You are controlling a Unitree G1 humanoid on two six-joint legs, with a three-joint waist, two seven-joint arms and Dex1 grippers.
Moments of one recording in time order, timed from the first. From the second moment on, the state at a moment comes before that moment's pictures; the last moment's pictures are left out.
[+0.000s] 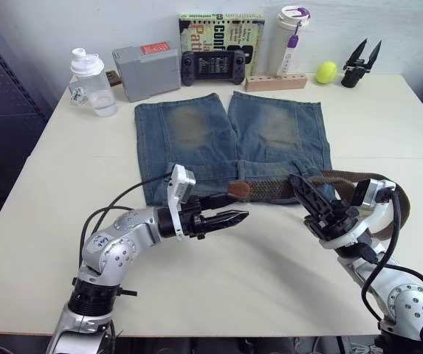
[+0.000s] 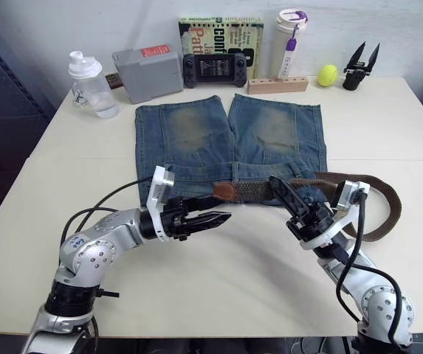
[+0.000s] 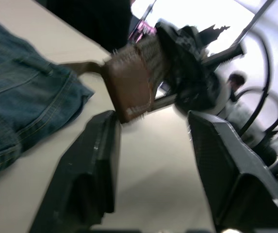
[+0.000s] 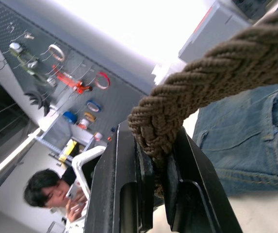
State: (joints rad) left arm -0.40 0.39 -0.15 -0.25 -0.62 0.61 -0.75; right arm -0.02 -0.37 -0.31 -0.43 1.62 0.67 0.31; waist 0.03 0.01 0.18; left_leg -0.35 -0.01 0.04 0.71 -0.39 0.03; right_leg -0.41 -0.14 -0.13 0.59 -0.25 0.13
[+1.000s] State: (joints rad) left arm -0.24 0.62 -0.19 0.01 0.03 -0.31 -0.68; right arm -0.01 -0.49 -0.48 -0.35 1.69 0.65 0.20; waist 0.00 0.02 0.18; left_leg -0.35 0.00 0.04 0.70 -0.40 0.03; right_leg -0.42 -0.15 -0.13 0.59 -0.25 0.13
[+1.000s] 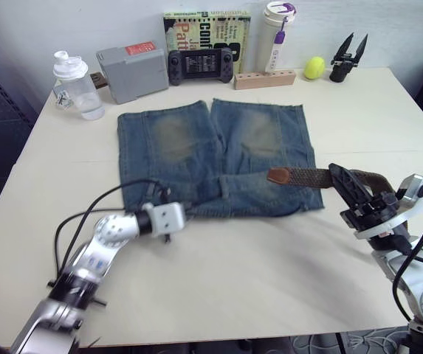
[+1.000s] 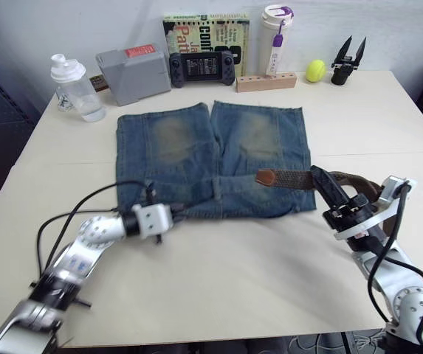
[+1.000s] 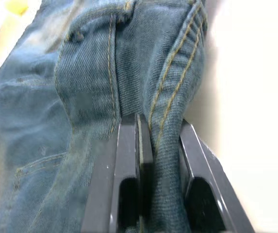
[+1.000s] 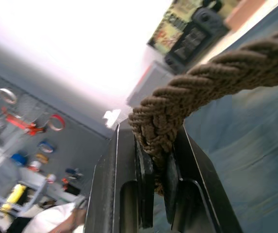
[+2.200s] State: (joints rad) left arm -0.06 0.87 0.17 -0.46 -0.88 0.41 -0.95; right arm -0.30 -0.98 -0.24 0.10 1.92 1.18 -0.01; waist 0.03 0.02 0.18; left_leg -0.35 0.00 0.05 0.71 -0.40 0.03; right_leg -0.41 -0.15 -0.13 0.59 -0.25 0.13
